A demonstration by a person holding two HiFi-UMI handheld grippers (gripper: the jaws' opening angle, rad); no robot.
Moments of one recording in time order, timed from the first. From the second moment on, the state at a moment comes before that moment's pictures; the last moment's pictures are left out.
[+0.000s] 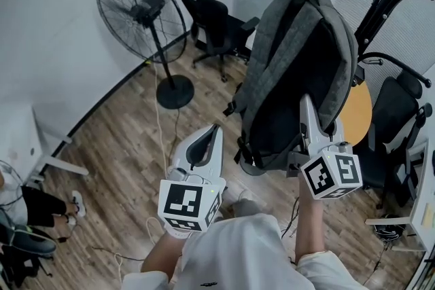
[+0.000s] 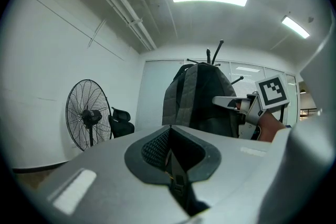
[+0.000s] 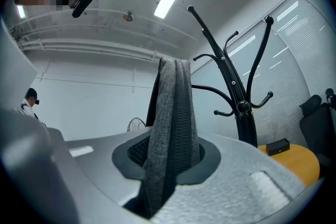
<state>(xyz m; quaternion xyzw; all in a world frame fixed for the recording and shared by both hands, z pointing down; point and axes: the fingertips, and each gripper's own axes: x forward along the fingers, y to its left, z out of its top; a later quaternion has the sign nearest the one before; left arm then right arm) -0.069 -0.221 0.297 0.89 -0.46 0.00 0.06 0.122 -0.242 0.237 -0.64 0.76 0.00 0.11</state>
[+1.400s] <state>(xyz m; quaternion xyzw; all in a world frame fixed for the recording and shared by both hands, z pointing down) -0.087 -0.220 0.310 0.88 -0.48 -0.01 0.08 0.134 -0.248 0.241 -0.62 0.72 -0.19 0.24</state>
